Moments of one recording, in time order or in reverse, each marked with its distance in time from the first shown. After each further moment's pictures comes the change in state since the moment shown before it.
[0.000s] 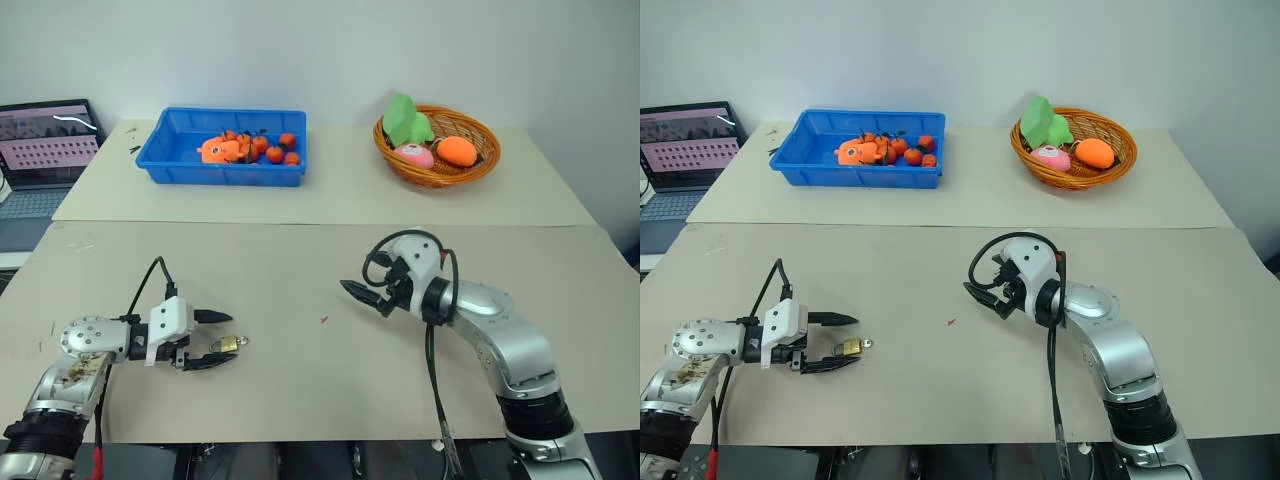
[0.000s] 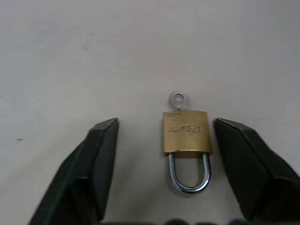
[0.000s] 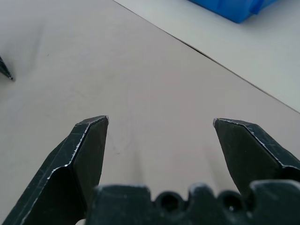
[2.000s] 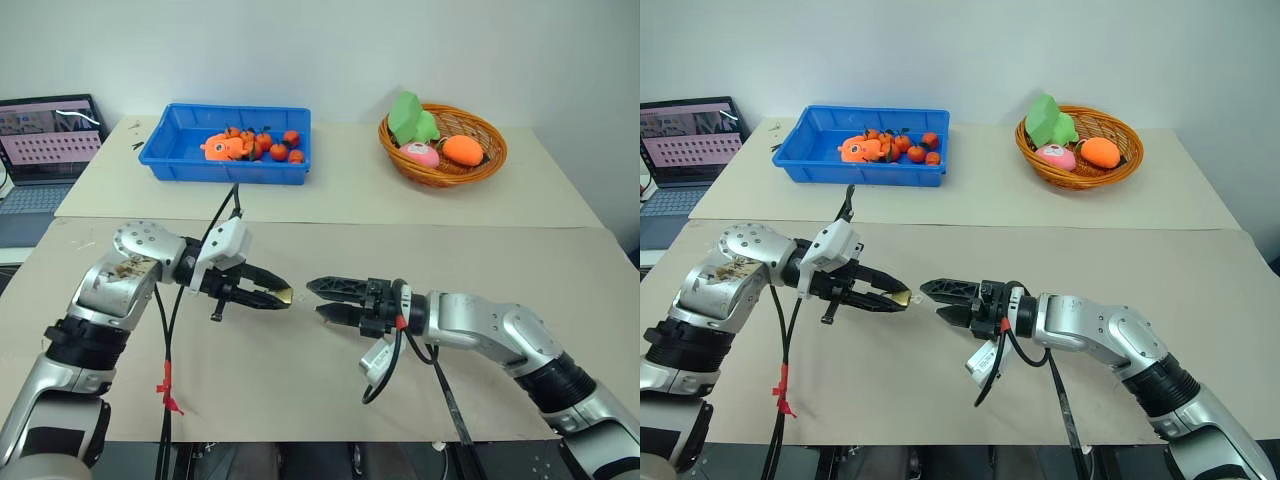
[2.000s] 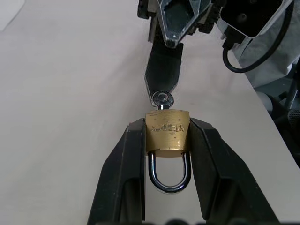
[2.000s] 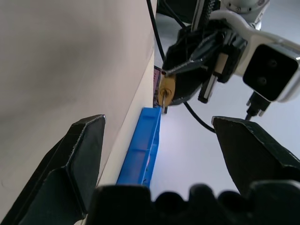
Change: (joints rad) left arm -0.522 -0.026 -0.187 -0.193 -0.114 0.524 -0.183; right arm -0.145 -0.294 0.342 0.266 -1.043 -1.545 -0.413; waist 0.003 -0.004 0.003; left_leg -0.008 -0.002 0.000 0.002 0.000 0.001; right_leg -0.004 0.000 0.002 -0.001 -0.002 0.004
